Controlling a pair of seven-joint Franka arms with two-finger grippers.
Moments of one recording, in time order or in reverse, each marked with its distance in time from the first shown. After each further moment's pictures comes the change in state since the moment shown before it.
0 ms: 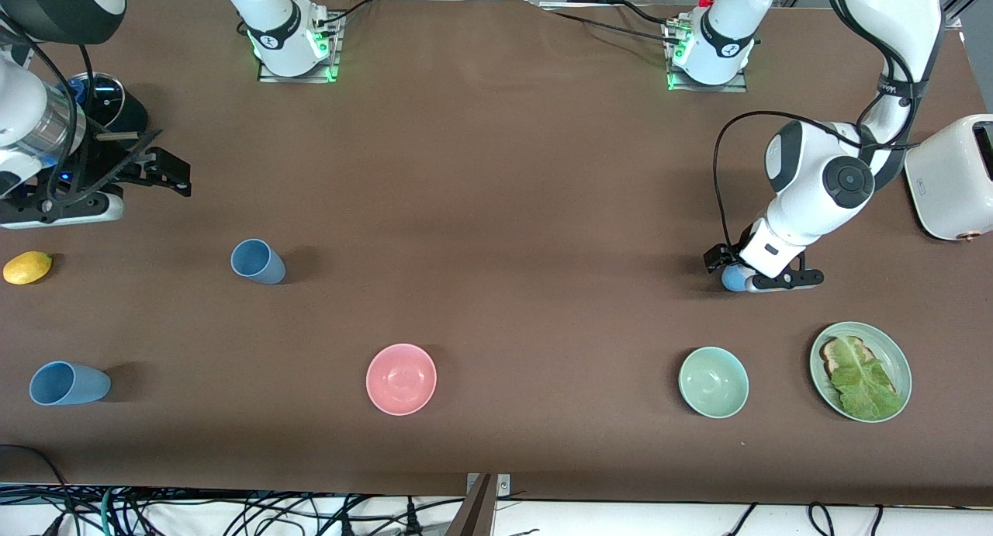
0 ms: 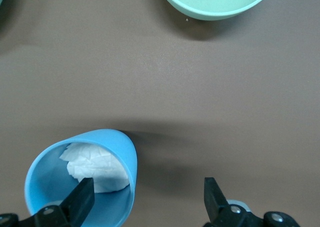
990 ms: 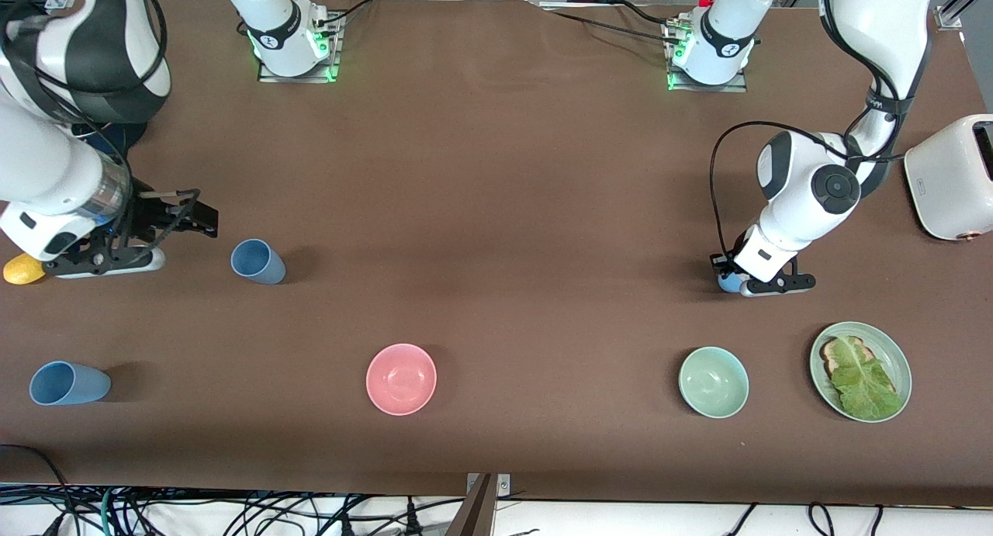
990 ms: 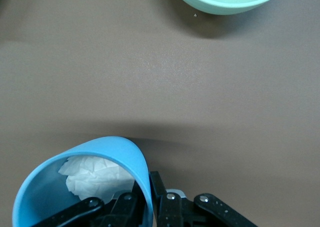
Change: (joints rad) left arm 0.001 0.052 0.006 -0.015 0.000 0.085 0.000; right arm -0.001 0.100 -0.004 -0.076 0.000 0.174 0.000
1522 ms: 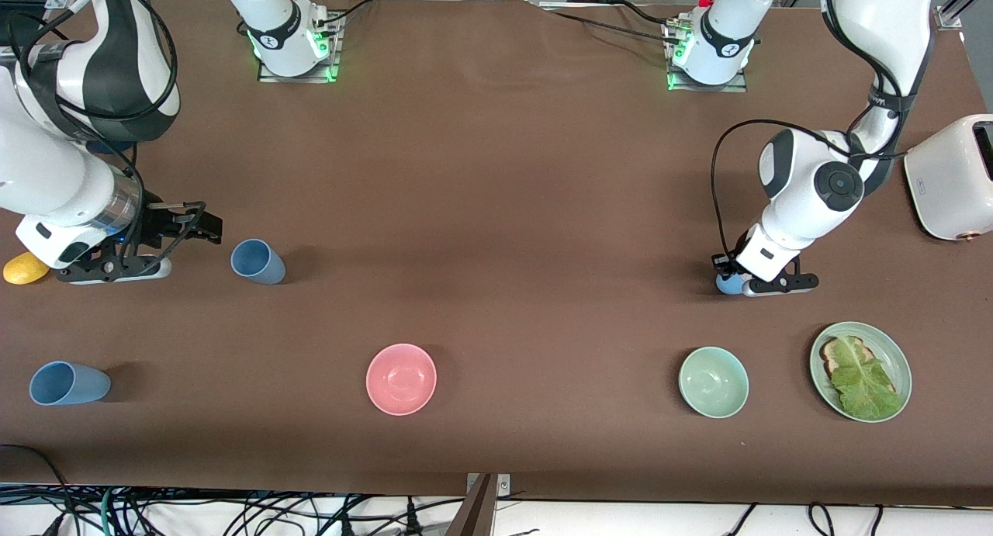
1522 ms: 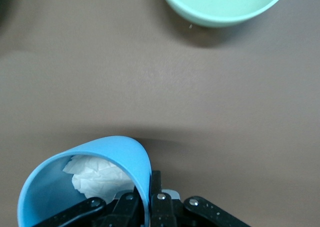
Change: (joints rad) left arm -0.001 -0.030 -0.003 0.002 0.000 -0.003 -0.002; right arm -0.003 0.003 -0.017 -0.051 -0.001 0.040 -0.002
